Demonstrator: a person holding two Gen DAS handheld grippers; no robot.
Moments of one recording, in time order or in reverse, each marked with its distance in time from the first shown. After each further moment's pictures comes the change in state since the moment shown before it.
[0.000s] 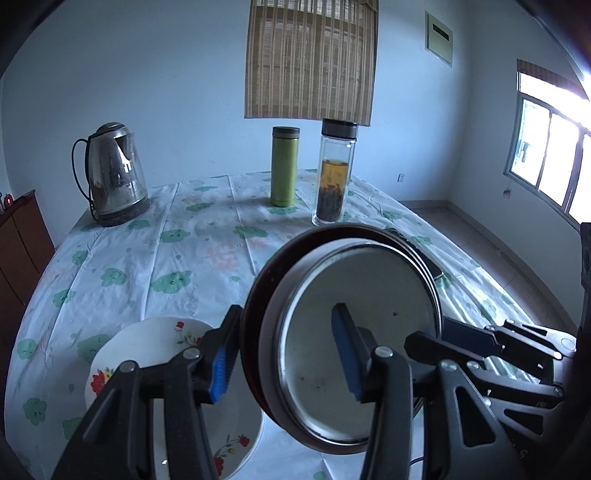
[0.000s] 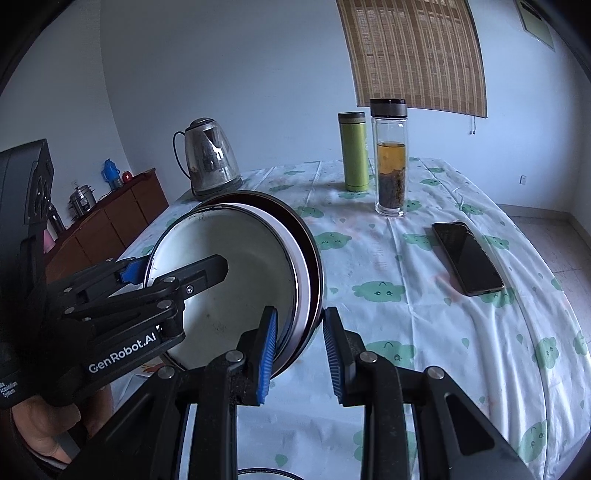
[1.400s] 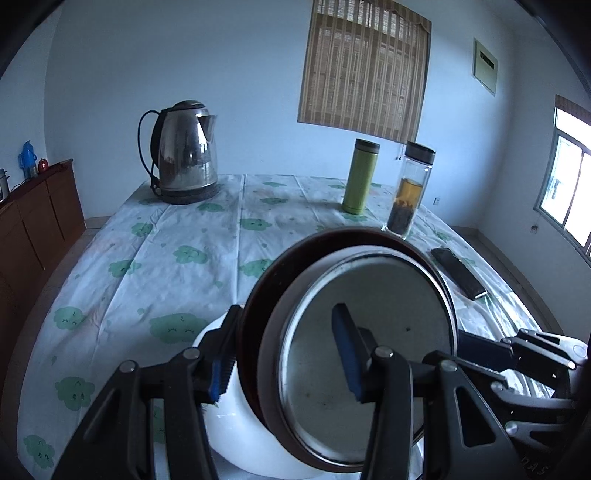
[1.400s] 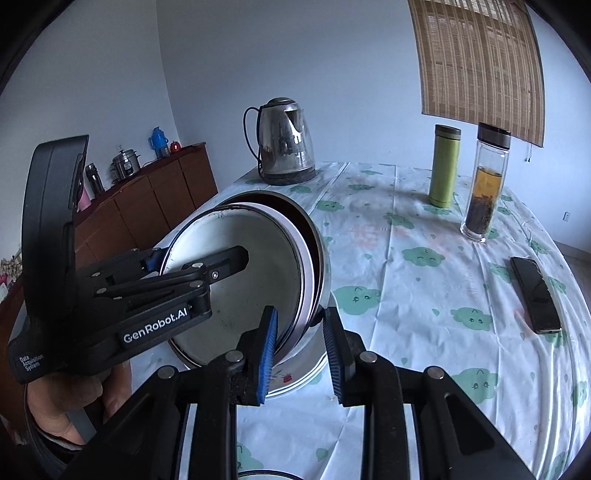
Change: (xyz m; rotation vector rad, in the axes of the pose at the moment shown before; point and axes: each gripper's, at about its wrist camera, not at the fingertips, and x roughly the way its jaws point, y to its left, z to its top) left arm -0.028 0.104 -0.020 -0.143 -0.029 0.101; right arm 0.028 0.101 0.007 -0.167 0.041 0.139
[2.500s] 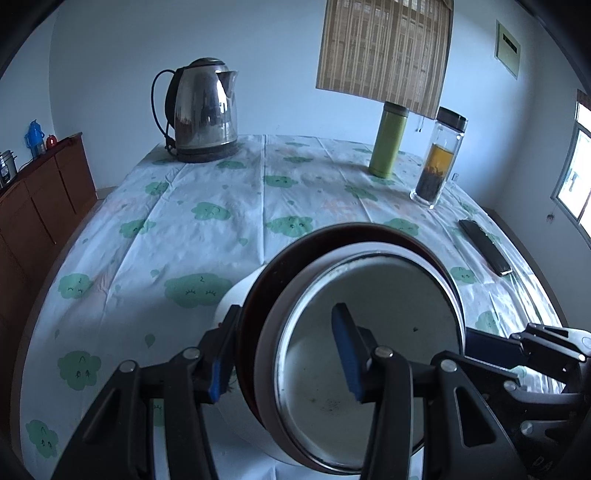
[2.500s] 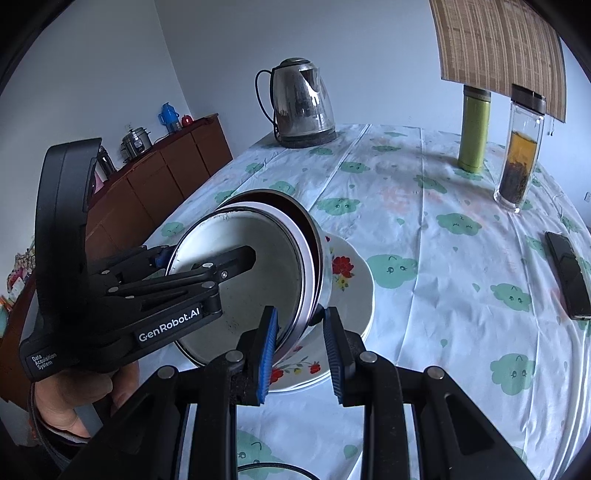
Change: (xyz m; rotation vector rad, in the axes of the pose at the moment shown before) left arm 0.026 0.021 -0.016 -0.023 0.145 0.058; right arm 0.038 0.004 -0.003 0.026 0.145 0.091
